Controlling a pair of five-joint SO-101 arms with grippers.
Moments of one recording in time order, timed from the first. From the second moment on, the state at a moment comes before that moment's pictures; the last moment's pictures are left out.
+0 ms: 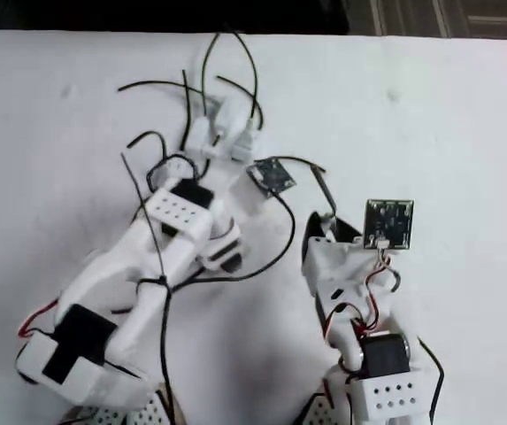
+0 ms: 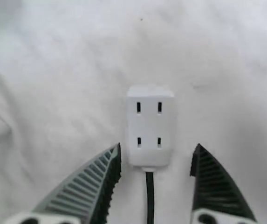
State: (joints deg) left arm 21.1 -1.4 30.0 62.8 -28.2; right arm -12.3 -88.8 82.6 42.5 -10.5
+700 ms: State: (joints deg) left arm 0.9 -43.2 49.7 68.7 -23.0; right arm -29.8 -88.8 82.6 42.5 -3.1
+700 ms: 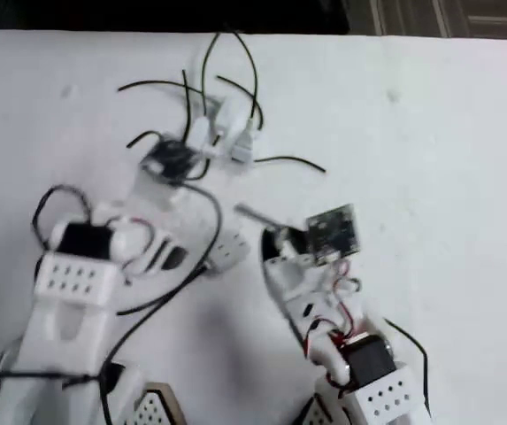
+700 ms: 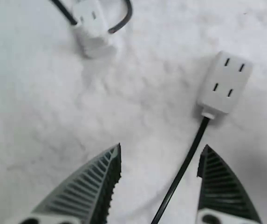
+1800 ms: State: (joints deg) left arm -13.8 -88.6 83.3 68.8 -22.8; right arm -37.0 -27.1 69.6 8.1 5.4
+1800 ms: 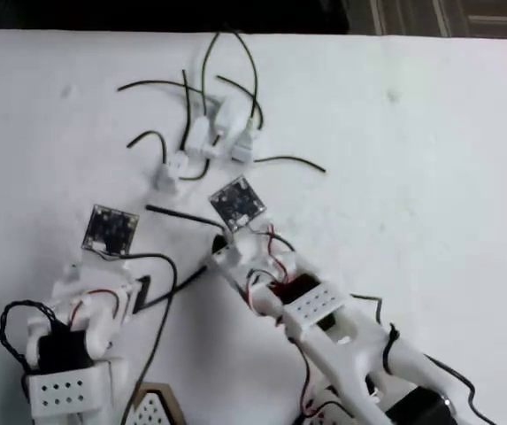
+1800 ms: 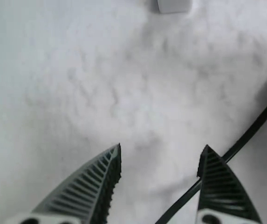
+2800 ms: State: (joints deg) left arm -13.8 -88.6 83.5 68.8 -22.8; right arm -33.2 -23.0 69.6 0.7 8.3
